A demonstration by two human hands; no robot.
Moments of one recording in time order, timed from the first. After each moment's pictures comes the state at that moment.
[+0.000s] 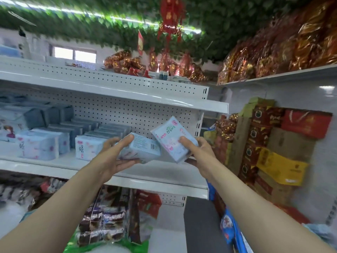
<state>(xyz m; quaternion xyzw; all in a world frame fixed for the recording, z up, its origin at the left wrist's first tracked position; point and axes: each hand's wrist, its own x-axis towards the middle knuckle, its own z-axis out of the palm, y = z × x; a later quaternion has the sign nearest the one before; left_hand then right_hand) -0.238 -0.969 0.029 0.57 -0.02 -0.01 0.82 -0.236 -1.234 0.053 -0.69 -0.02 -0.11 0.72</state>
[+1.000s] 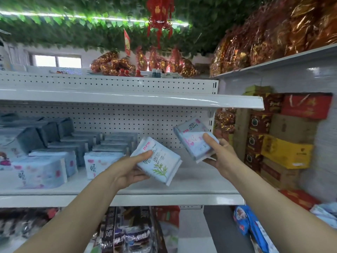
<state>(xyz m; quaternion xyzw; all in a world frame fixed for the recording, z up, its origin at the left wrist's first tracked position) -0.151 -0.927 0.022 0.63 -0.03 -0.15 0.76 -0.173 -1.208 0.037 -0.61 0.06 -0.17 0.77</state>
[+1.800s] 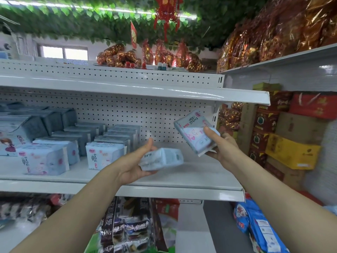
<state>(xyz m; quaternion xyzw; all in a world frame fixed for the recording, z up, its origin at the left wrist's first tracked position) -0.152 -0.938 0.010 0.58 -0.09 -0.19 0.78 -0.164 -1.217 0.043 -0.64 0.04 -0.16 0.75</state>
